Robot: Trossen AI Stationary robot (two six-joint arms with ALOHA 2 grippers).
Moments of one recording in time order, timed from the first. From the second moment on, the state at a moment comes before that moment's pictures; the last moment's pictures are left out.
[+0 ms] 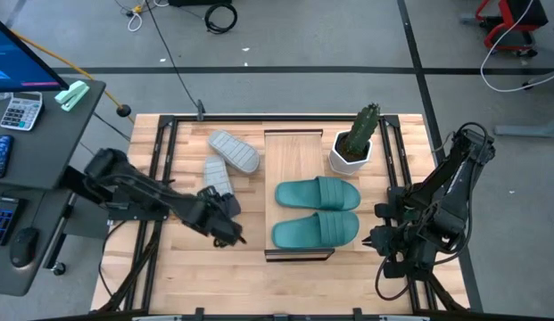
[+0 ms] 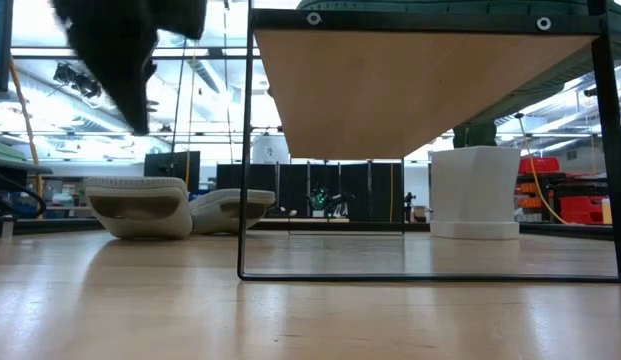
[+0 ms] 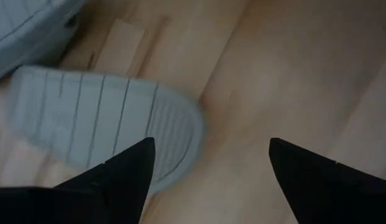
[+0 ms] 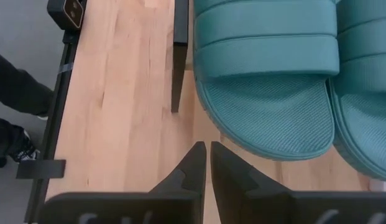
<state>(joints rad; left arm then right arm) -0.43 1.58 1.19 -1.10 -0.39 -0.85 0.98 1.25 1.15 -1.09 0.52 0.86</state>
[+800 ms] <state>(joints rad) -0.46 1.89 1.21 -1.21 -0.47 -0.91 0.99 1.25 1.15 -1.09 0.52 0.85</state>
